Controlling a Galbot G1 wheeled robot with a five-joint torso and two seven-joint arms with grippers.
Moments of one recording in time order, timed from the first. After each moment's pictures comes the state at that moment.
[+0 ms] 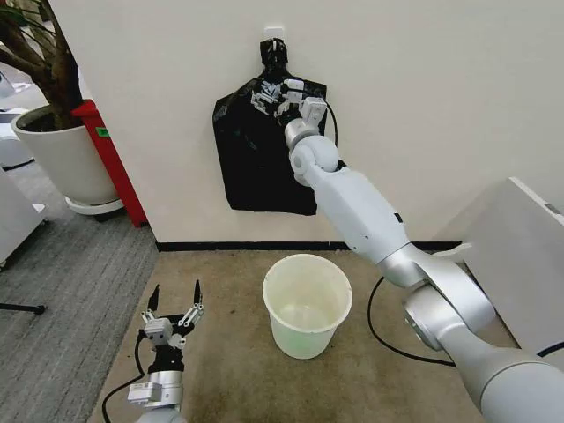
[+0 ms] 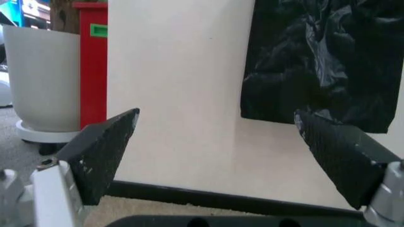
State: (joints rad) left arm 1.60 -1.44 -0.54 -1.84 -0.21 -0.55 -0.04; right arm -0.04 1.51 -0.12 1.07 0.78 -0.04 0.20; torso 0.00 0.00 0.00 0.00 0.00
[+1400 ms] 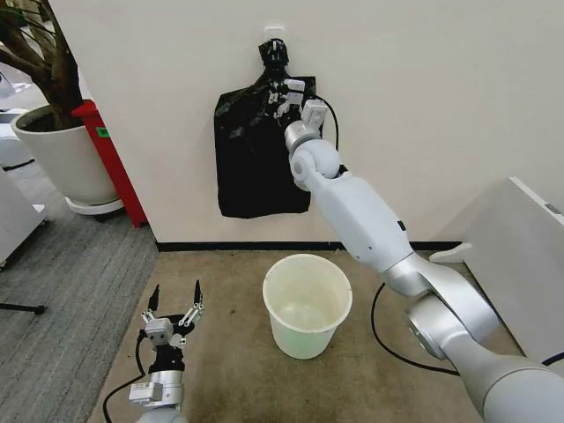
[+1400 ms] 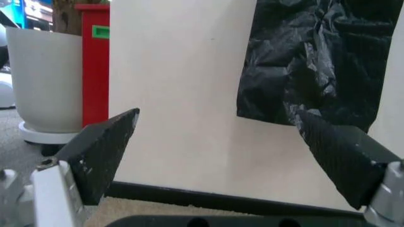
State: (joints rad) left arm 1.59 -1.44 -0.55 -1.84 -0.21 -0.55 -0.05; right arm -0.10 1.47 -0.14 1.20 0.73 -0.08 0.27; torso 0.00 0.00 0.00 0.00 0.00
